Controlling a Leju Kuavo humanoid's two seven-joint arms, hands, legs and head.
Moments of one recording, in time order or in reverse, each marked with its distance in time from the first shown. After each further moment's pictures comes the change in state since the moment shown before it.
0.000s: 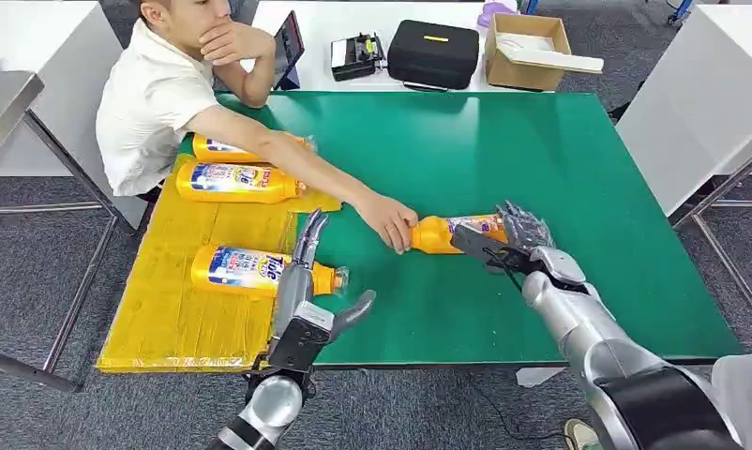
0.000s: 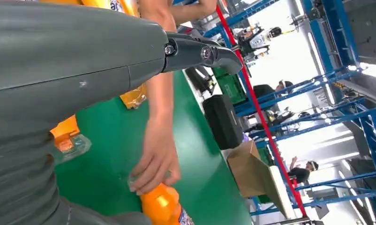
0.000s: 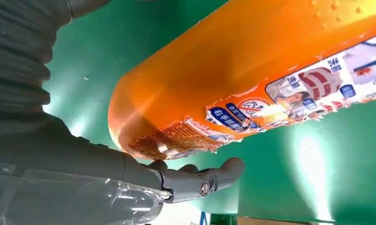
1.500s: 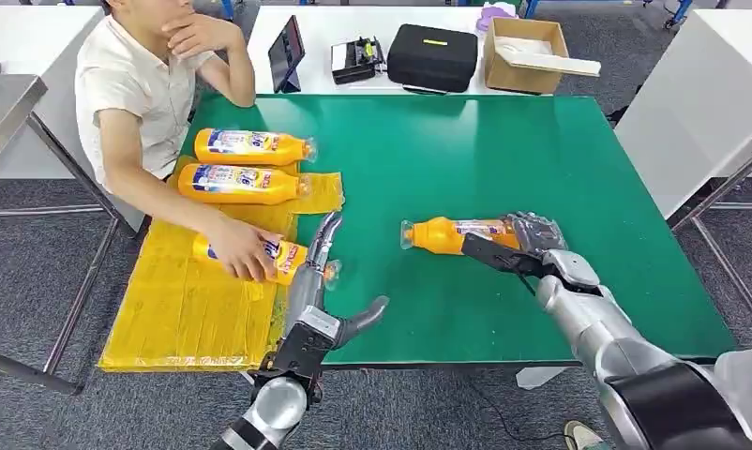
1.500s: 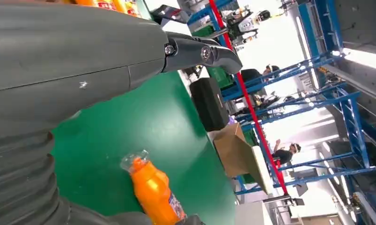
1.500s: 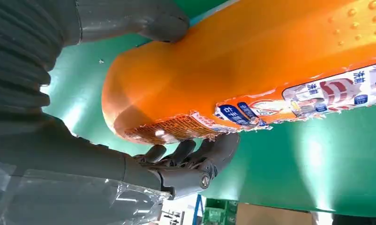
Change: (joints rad) left arm -0.004 0.000 -0.043 -0.011 0.052 -0.054 -0.015; right arm -0.003 -0.048 0.040 0.080 0.034 -0.054 -0.069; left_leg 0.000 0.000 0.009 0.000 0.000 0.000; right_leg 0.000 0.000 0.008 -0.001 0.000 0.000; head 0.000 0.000
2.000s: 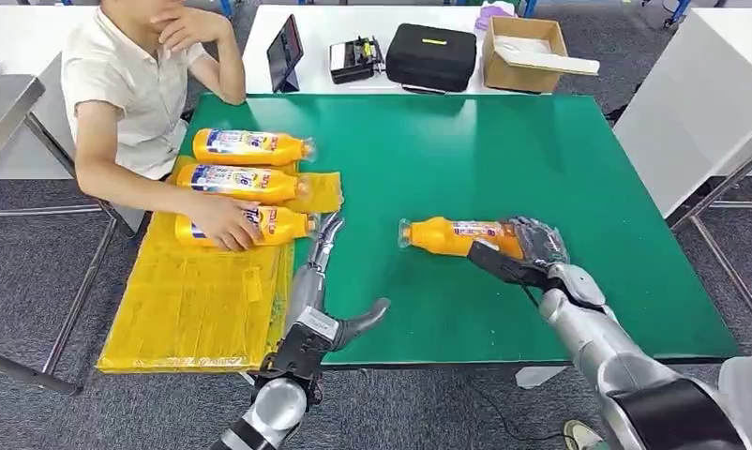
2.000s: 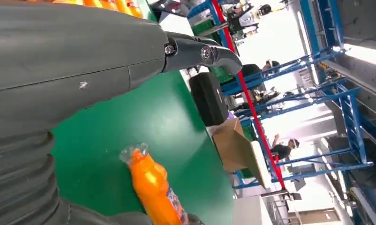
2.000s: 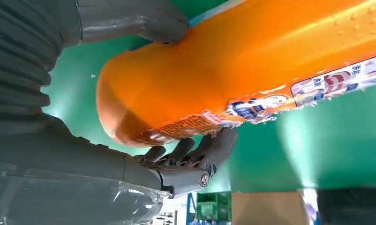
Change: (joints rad) left arm 0.007 0.000 -0.001 -0.012 0.014 -0.018 -0.003; right arm 0.077 0.000 -0.051 -0.040 -0.135 -0.157 -0.173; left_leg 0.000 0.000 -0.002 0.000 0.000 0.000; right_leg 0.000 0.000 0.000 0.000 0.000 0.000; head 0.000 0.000
